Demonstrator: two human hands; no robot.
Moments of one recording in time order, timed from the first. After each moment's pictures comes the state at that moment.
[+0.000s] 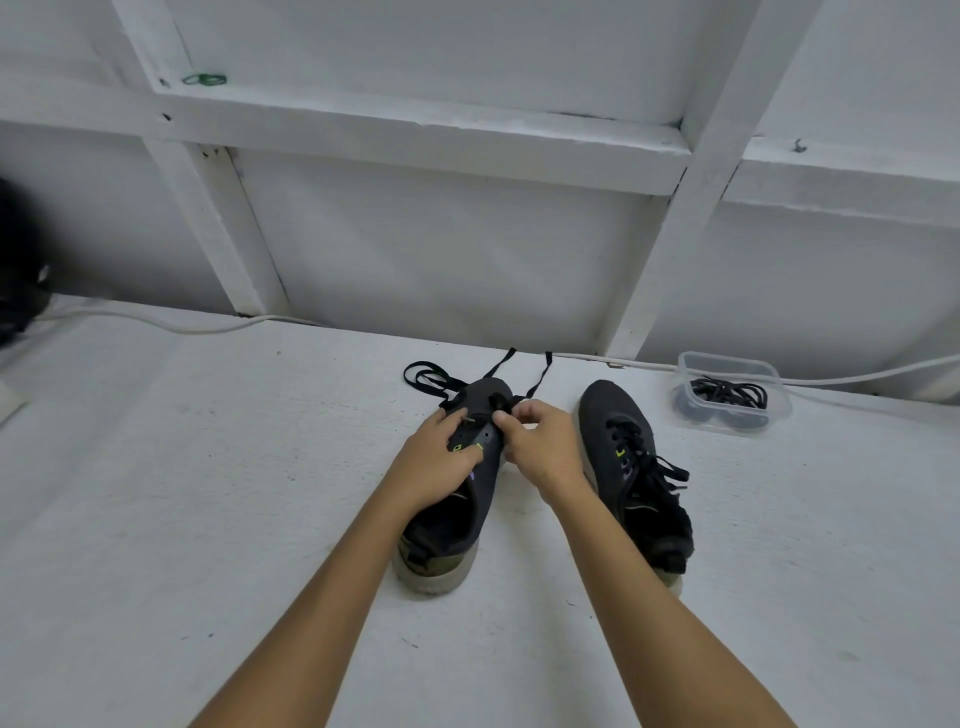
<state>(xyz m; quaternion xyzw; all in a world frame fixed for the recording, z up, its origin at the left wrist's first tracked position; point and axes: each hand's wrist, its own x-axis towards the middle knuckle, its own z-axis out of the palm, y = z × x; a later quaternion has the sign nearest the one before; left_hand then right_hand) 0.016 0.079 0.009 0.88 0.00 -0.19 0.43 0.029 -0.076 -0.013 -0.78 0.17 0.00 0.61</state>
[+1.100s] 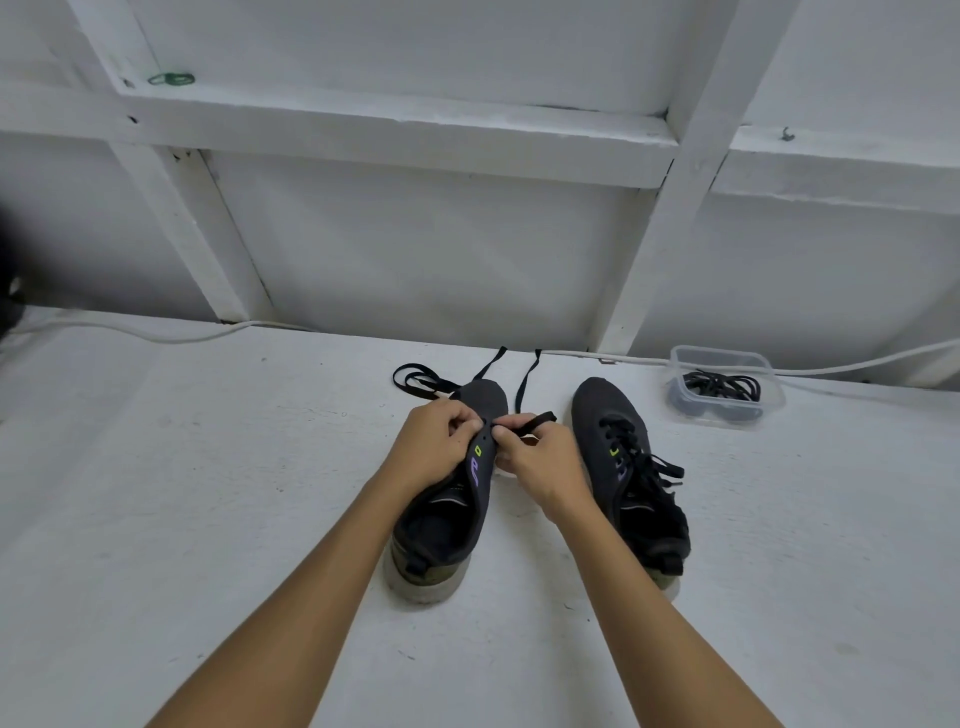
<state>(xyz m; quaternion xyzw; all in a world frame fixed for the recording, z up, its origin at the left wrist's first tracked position) 0.050 0.071 -0.006 0.90 -0.09 -0.06 0.42 0.014 -0.086 -0.019 -0.74 0.15 0.02 0.65</state>
